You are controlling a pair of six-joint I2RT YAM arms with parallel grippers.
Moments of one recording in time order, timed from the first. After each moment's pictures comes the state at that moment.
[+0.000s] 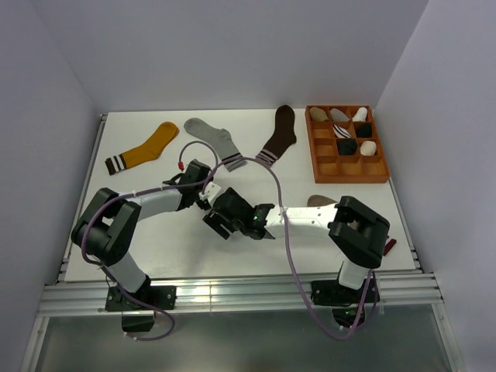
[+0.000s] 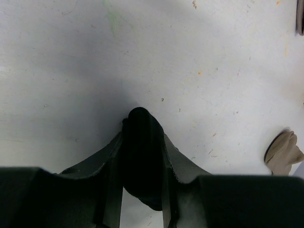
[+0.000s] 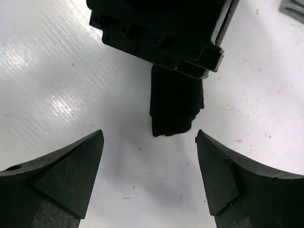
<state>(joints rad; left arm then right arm) -0.54 1.67 0.84 -0.09 0.01 -1.04 1.09 1.70 1.01 -0.10 0.29 0.04</state>
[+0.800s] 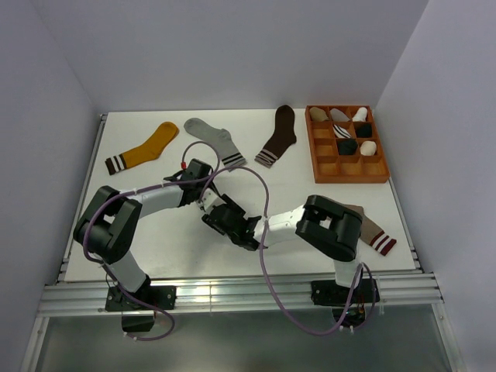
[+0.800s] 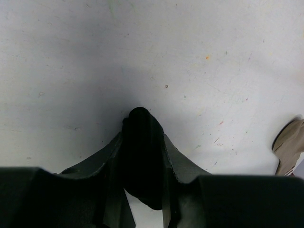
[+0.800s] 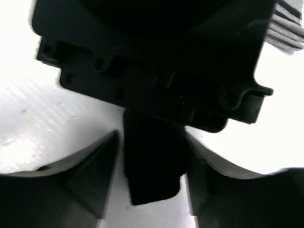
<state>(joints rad) -0.53 1.69 0.90 -0.19 0.07 -1.01 1.14 1.89 0.93 0.31 0.54 -0.04</state>
